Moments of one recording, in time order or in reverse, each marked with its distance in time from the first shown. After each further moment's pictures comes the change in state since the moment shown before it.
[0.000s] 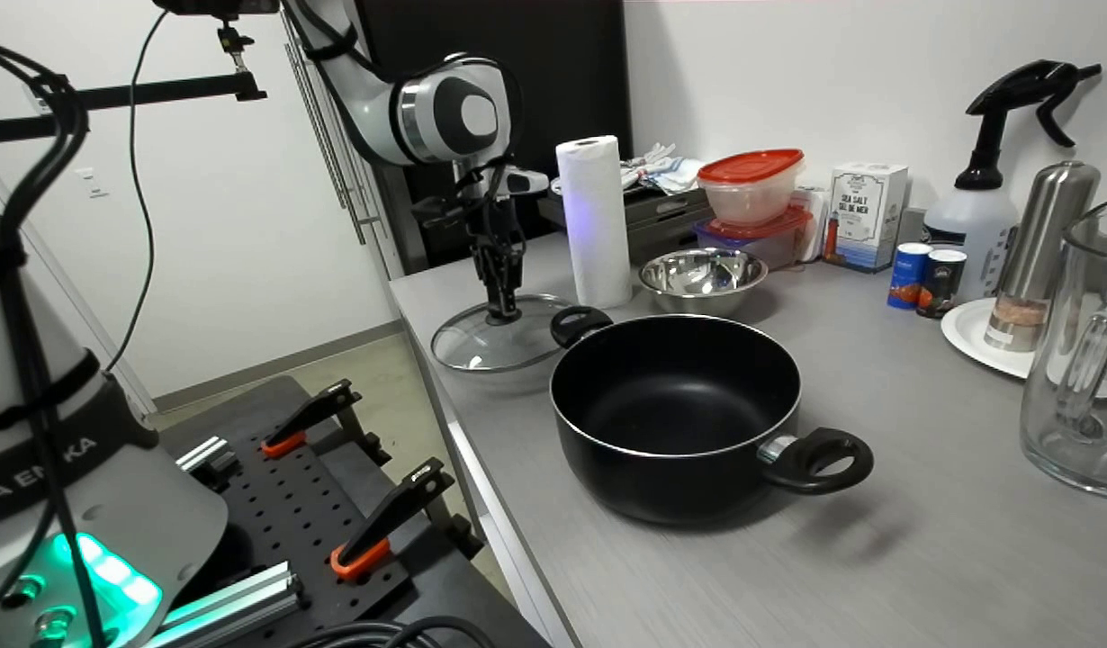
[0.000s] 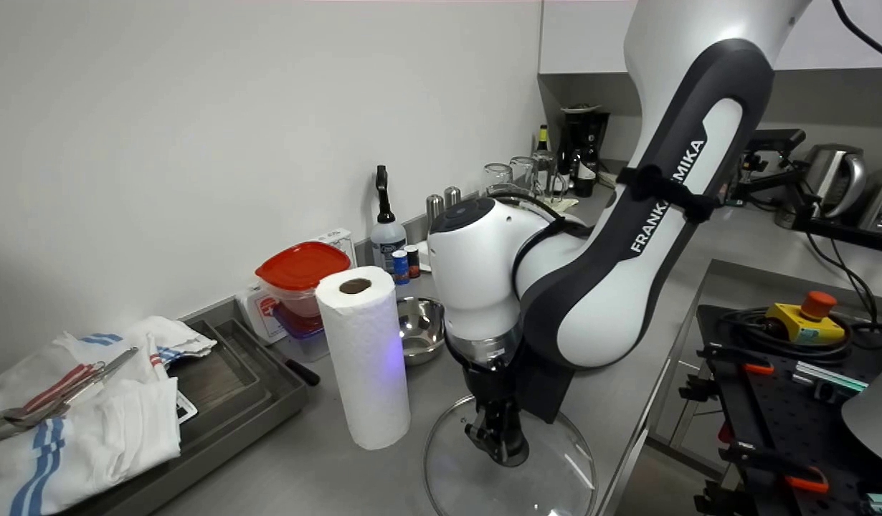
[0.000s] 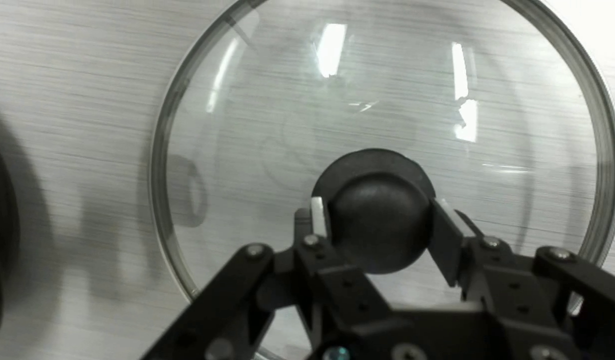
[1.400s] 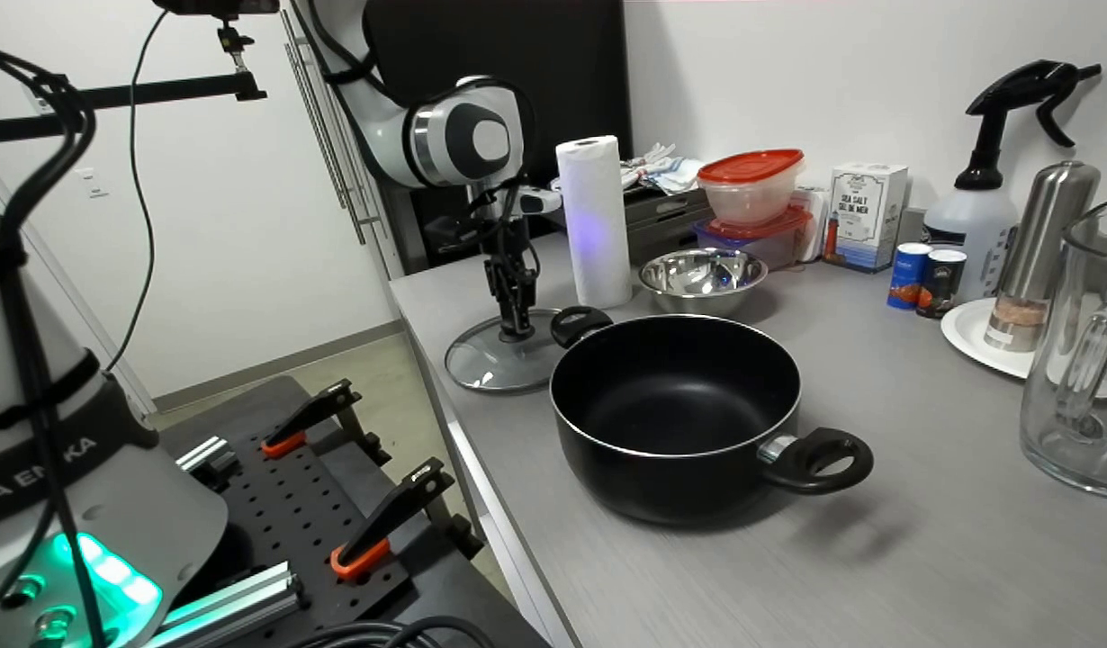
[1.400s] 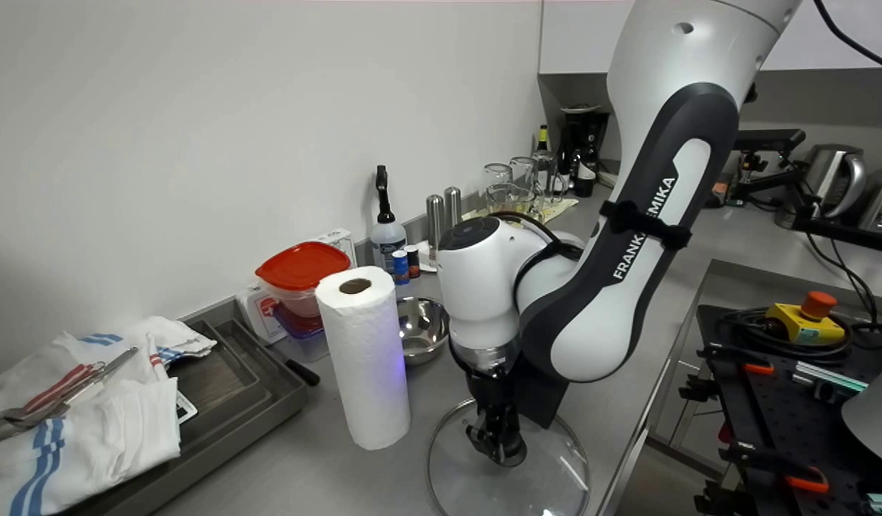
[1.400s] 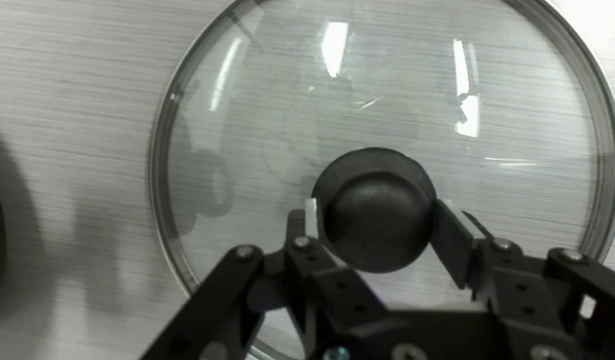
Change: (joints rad) arm 0.007 0.064 -0.042 0.007 0.010 0.076 -0.022
